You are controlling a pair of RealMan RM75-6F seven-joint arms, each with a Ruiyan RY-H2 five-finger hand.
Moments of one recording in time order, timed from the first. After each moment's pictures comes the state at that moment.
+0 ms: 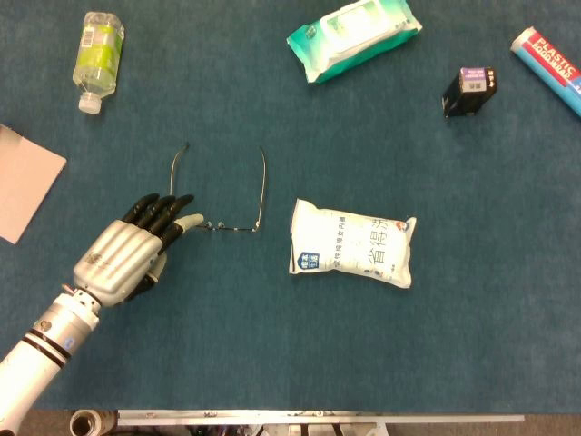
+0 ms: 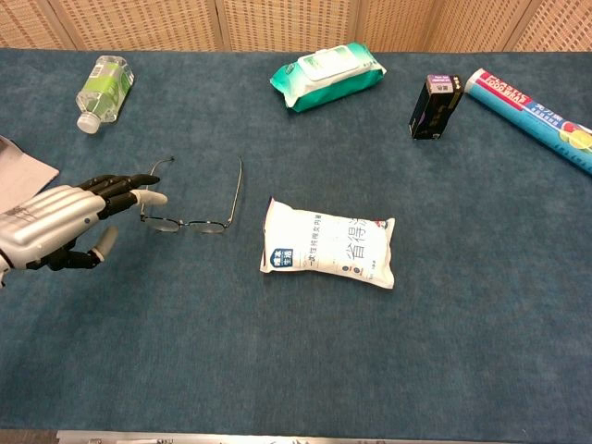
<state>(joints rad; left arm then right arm) -0.42 -1.31 0.14 -1.64 1.58 1.12 0.08 0.01 -1.05 0.13 -1.64 -1.44 1.57 0.04</state>
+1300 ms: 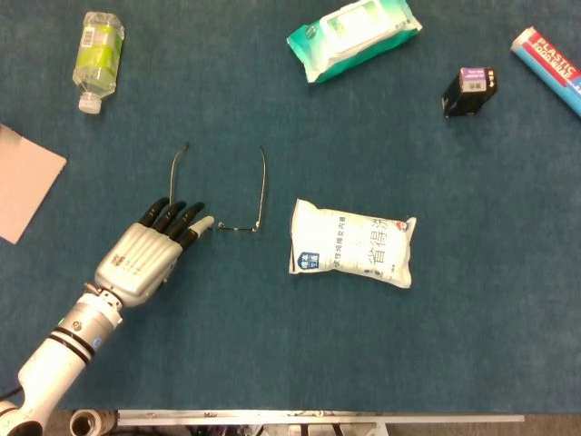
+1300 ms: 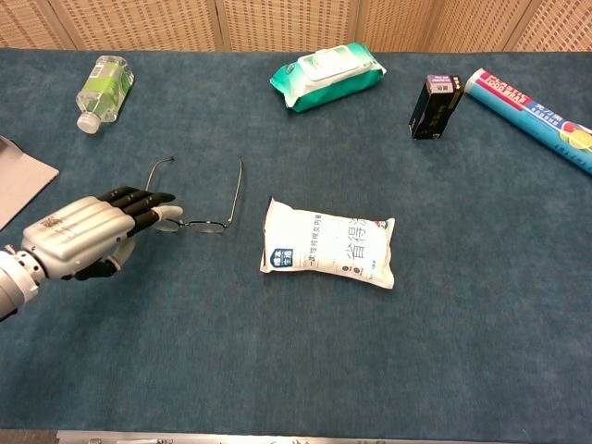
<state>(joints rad) -0.42 -1.39 0.11 -1.64 1.46 1.03 0.42 0.01 -1.04 0.13 -1.65 -1.45 1.57 0.04</state>
